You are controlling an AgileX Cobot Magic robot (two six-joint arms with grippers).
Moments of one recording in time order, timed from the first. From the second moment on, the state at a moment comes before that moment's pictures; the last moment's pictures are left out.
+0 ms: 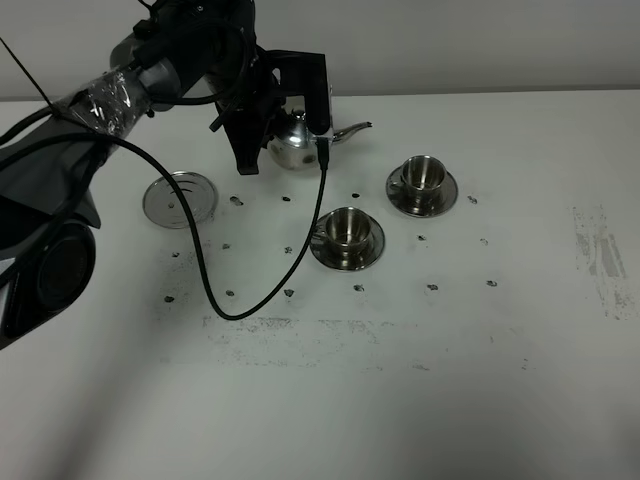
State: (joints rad) left arm -0.42 2.46 -2.29 0.13 0.99 1.11; right arm 0.11 -0.01 -0.52 0.17 1.13 -0.16
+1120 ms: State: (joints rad) left arm -0.51 2.52 -2.31 0.18 0.76 1.18; right arm 0.11 -0.01 -0.52 0.17 1.13 -0.16
